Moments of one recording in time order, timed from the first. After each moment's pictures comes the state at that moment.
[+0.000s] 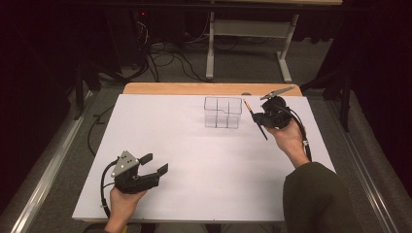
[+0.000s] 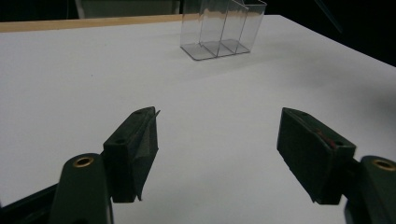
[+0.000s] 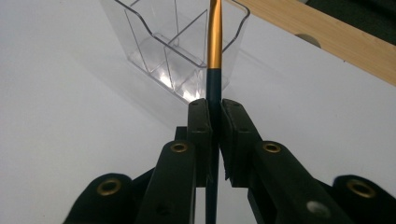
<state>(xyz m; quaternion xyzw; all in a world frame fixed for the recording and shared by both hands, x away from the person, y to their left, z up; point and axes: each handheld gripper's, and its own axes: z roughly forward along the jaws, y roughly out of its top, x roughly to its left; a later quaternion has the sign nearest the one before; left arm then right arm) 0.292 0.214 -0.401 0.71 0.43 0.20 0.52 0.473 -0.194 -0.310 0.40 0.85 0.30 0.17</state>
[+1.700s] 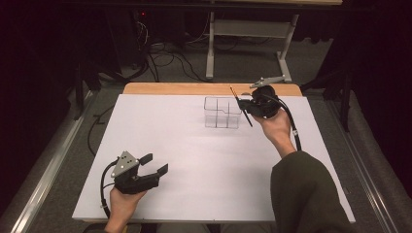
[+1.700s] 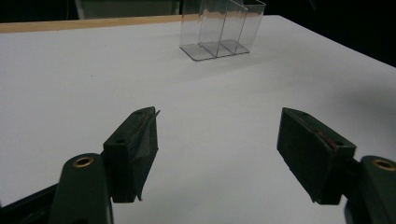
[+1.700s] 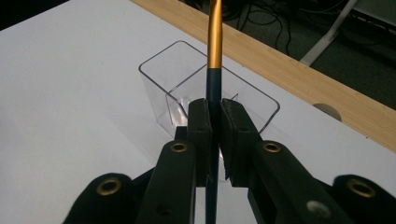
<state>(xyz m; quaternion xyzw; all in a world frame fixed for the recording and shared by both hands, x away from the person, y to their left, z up) 0.291 0.214 -0.401 0.71 0.43 0.20 0.52 0.488 -0.162 -0.291 0.35 0.83 0.38 0.18</state>
